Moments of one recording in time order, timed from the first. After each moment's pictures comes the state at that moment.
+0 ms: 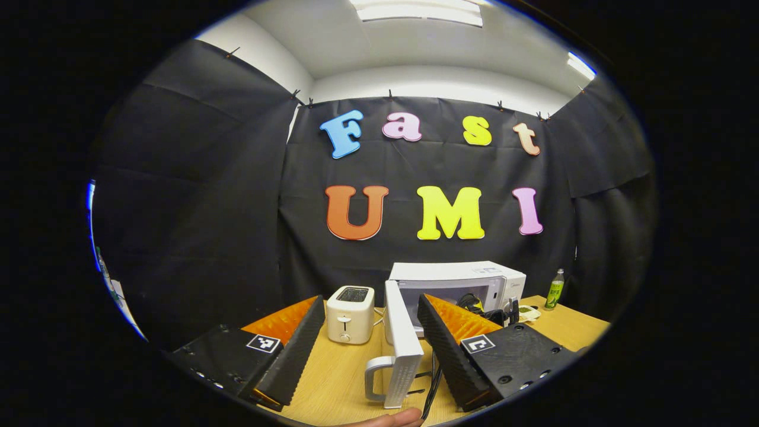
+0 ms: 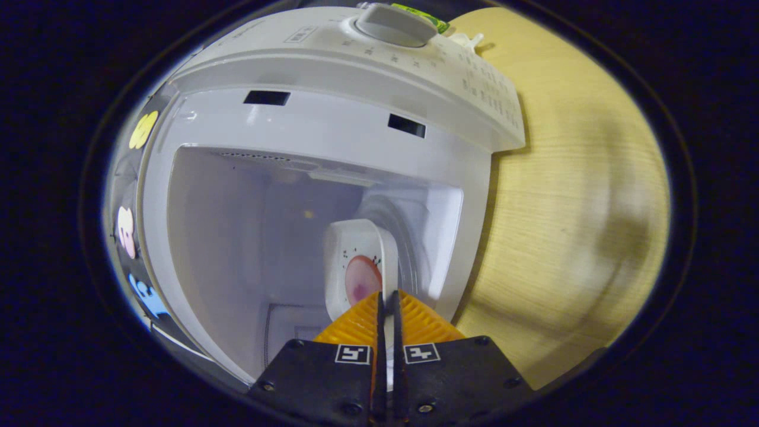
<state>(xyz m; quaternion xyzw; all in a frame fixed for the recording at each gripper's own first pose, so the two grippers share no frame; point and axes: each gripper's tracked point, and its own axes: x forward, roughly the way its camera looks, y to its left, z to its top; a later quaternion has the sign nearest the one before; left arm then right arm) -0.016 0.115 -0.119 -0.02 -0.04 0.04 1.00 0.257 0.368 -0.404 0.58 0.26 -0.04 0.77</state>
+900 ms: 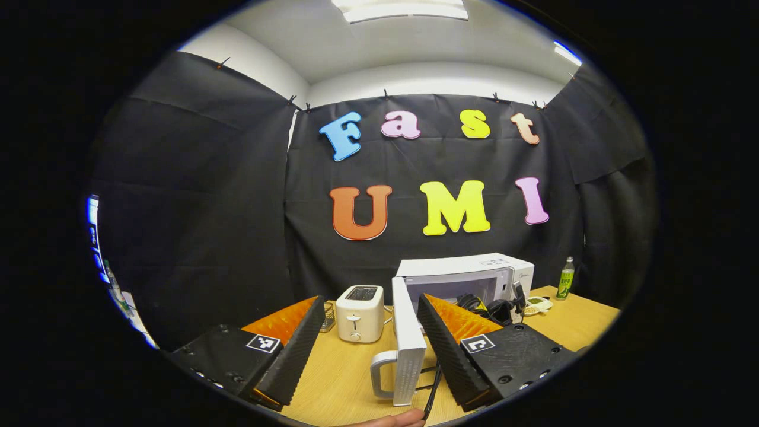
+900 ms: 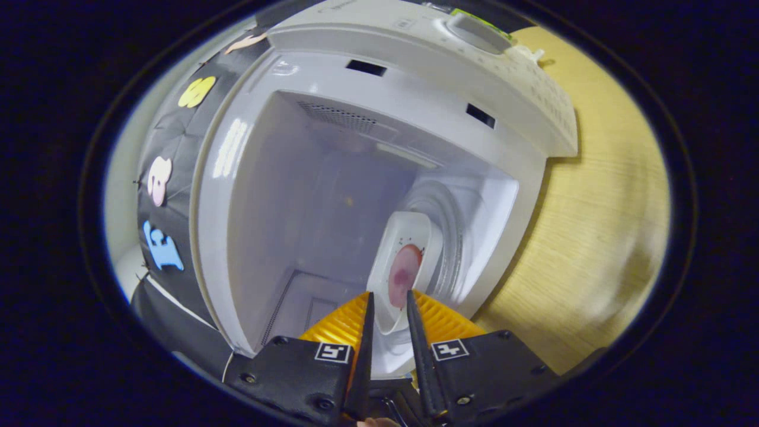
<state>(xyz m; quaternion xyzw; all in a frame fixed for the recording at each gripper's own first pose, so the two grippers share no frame) -0.032 0.112 -0.125 0.01 -0.03 0.06 1.00 0.231 0.394 -0.368 0.49 0.22 0.10 0.84</state>
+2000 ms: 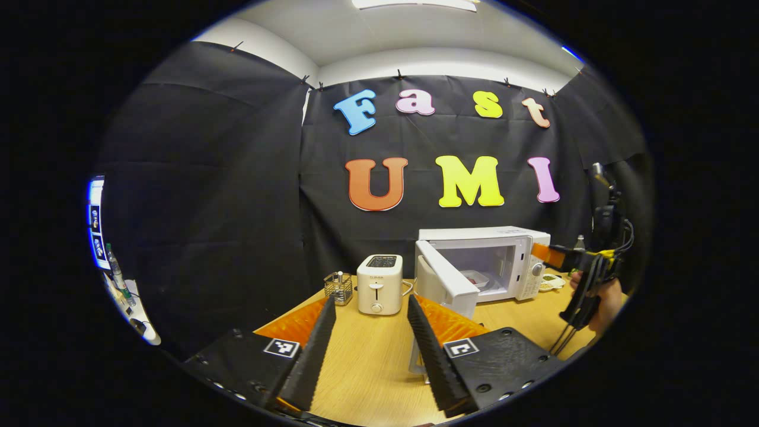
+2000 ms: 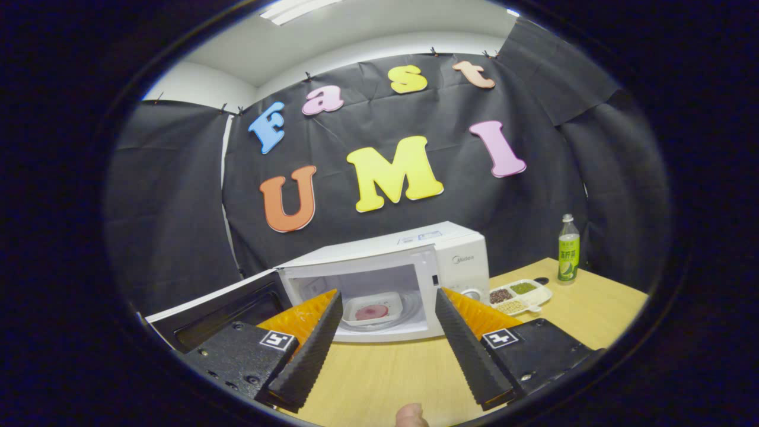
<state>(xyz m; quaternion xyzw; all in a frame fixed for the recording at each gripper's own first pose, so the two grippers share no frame) -0.040 0.168 -0.192 0.01 0.02 0.09 1.00 0.056 0.227 -0.212 0.06 0.04 0.19 0.98</state>
